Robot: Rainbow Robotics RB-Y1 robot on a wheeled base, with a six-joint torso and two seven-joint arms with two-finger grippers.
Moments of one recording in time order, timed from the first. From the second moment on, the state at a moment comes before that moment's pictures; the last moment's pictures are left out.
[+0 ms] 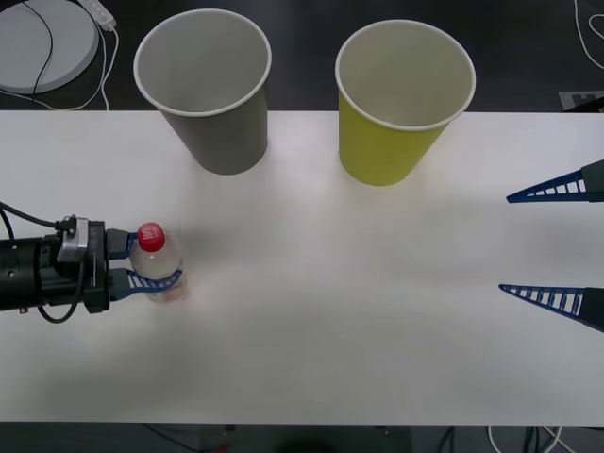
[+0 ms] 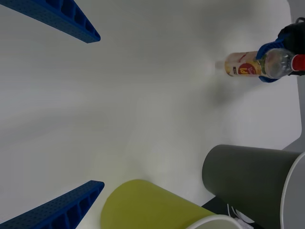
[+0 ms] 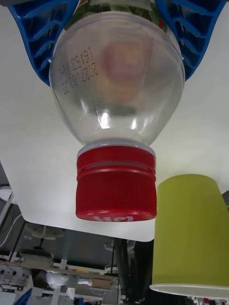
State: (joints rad) right arm 0.24 -1.09 -0.36 -2.10 1.22 -1.14 -0.26; left arm -0.18 0.81 -0.12 -1.29 -0.98 -1.30 -0.33
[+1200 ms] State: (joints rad) right arm 0.24 -1.09 -0.36 -2.10 1.22 -1.14 -0.26; left arm -0.17 0.99 -0.11 -1.42 -0.88 -0.96 -0.16
